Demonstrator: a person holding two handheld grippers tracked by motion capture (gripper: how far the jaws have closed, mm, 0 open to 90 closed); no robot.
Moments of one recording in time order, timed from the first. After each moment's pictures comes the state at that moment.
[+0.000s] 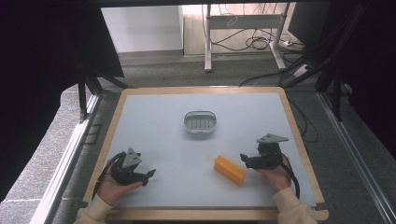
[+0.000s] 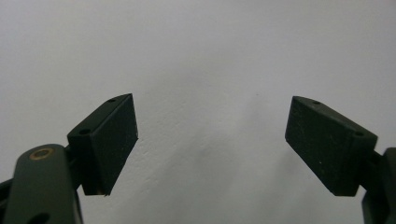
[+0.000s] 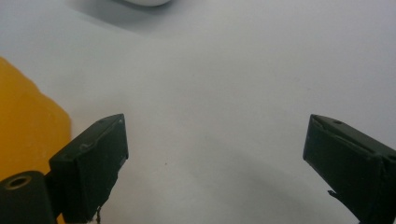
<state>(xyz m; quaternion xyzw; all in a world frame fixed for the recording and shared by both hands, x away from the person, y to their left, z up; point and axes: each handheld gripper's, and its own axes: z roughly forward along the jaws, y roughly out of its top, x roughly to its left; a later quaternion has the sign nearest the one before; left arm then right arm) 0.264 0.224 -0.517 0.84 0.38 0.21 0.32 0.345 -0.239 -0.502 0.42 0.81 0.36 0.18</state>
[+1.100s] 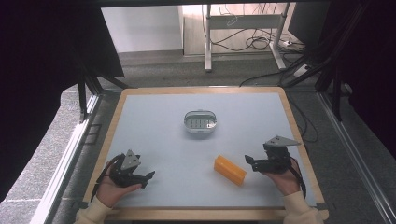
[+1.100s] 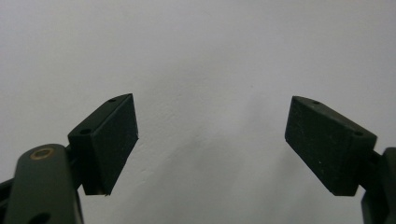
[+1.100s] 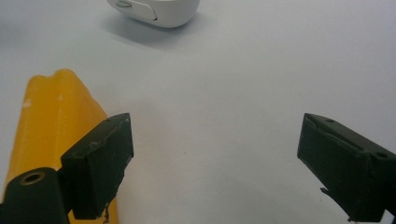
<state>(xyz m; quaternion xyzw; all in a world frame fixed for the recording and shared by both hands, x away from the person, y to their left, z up) 0.258 0.226 -0.518 0.84 0.37 0.21 0.33 0.321 -0.252 -0.478 0.42 0.80 0.40 0.18</state>
